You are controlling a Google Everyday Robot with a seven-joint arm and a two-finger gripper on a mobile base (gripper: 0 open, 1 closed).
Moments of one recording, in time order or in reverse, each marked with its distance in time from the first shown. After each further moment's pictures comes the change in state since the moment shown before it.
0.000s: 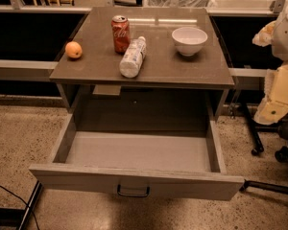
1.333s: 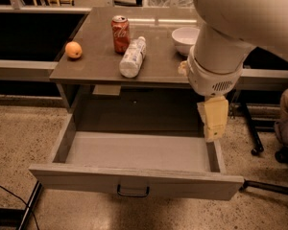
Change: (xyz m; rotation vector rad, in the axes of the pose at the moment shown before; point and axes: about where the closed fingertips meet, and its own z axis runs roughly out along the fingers) arm -0.078 0.021 0.104 -0.061 0.116 -0.464
